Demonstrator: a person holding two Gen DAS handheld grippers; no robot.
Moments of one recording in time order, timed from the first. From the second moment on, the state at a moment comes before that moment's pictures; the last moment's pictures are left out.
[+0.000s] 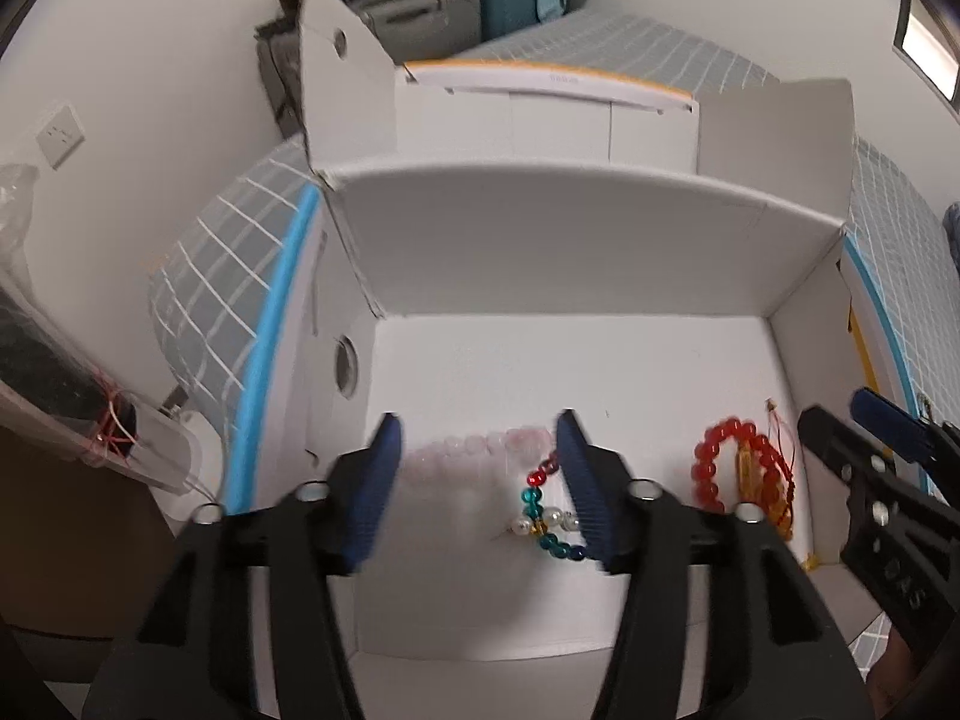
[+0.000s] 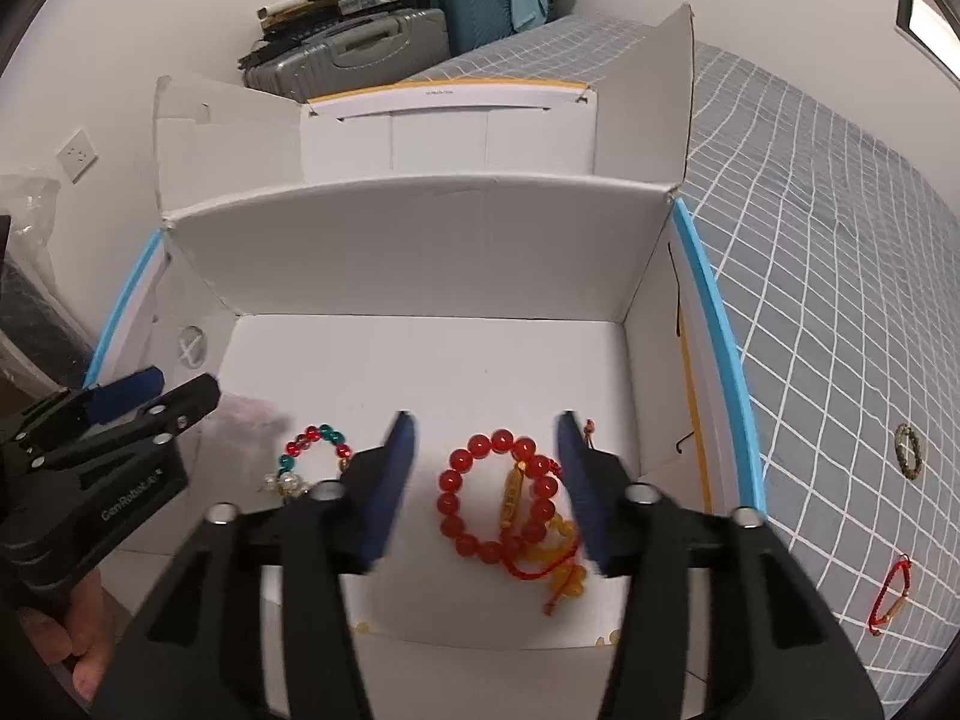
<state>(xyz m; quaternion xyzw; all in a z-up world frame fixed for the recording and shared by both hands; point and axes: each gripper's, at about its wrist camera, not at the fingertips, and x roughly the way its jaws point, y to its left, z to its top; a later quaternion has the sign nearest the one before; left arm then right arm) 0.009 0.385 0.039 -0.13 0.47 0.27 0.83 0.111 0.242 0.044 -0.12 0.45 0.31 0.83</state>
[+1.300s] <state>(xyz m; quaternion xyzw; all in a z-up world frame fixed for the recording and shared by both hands) 0.068 0.194 0.103 -0.08 0.40 0.13 0.90 0.111 0.014 0.097 -0.10 0.40 0.19 0.89</state>
